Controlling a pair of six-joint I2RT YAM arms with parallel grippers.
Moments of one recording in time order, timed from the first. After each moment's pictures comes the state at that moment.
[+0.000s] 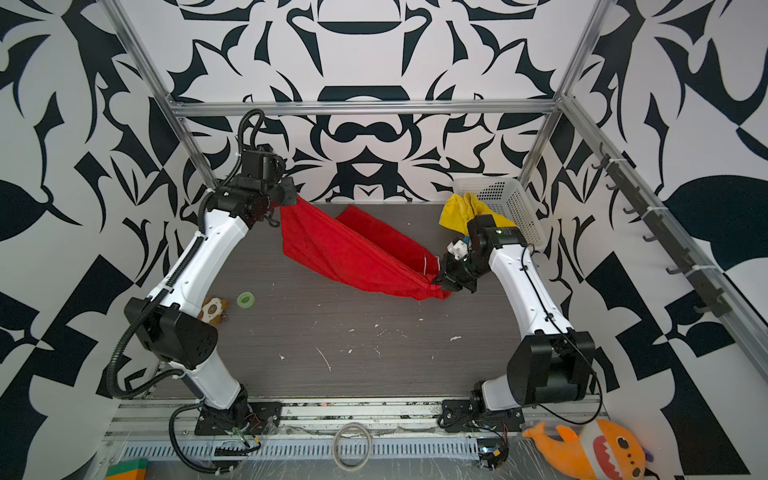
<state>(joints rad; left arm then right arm) -0.31 1.75 1.92 -0.75 -0.26 -0.28 0.05 1.45 1.35 -1.28 -0.59 0.37</state>
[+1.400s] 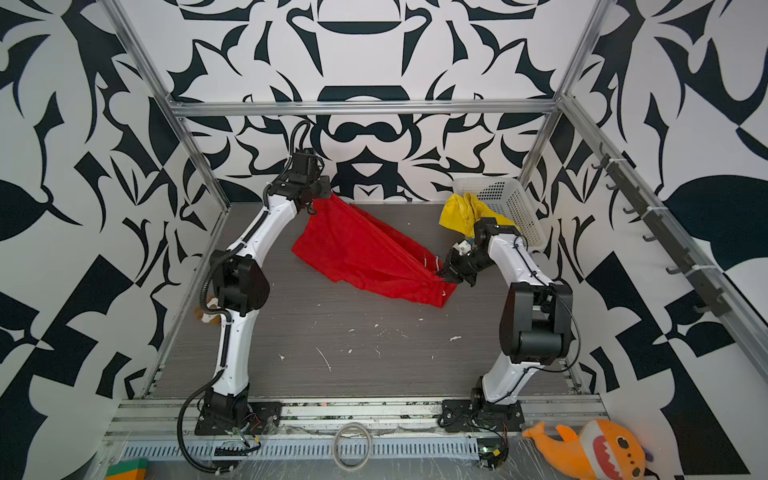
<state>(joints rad) -0.33 2.34 2.36 -0.60 -0.17 -0.23 -0.07 1.71 1.32 -1.11 -0.67 0.36</state>
